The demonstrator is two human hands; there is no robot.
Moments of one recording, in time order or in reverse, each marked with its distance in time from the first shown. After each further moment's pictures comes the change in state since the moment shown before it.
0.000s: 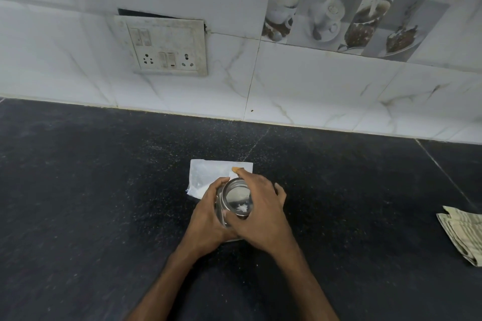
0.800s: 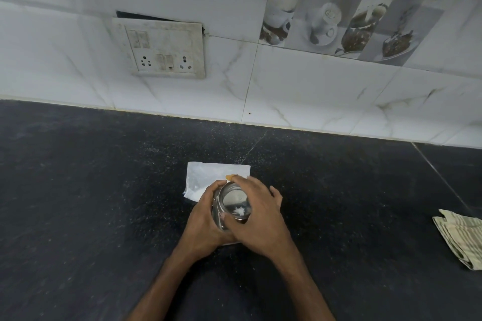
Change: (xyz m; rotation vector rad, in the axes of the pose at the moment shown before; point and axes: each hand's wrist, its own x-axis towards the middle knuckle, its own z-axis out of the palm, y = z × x) left_hand 0.000 0.003 0.000 -0.026 0.011 0.014; right_hand -0.001 0.000 -0.004 0.008 -0.038 -0.009
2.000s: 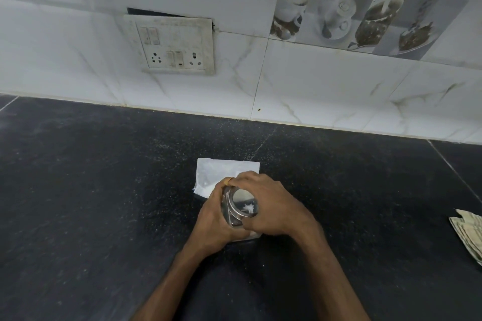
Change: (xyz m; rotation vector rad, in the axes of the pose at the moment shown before) left_hand -0.001 0.005 -0.001 0.001 -0.019 -0.021; right_hand 0.032 -0.008 -0.030 -0.235 -0.438 -0.165
